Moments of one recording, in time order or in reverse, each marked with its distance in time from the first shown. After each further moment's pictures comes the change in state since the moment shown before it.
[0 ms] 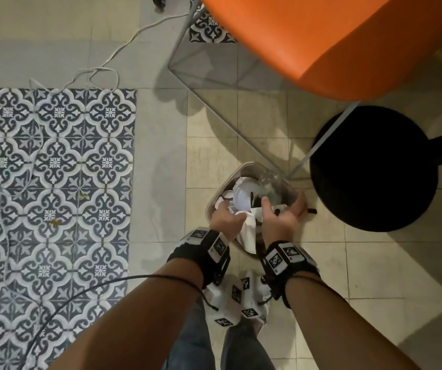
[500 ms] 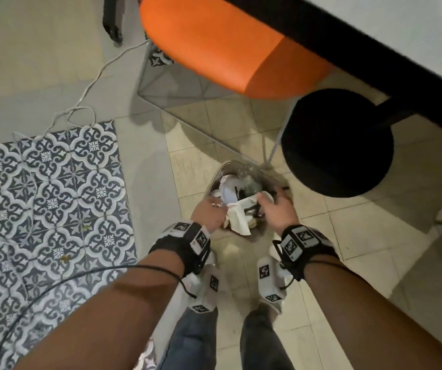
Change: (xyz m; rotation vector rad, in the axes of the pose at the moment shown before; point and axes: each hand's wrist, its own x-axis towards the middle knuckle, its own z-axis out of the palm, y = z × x) left_hand -0.051 0.034 -0.036 0.375 -0.056 0.132; right_hand -0.018 -0.038 -0.073 -0.147 -0.301 0.190
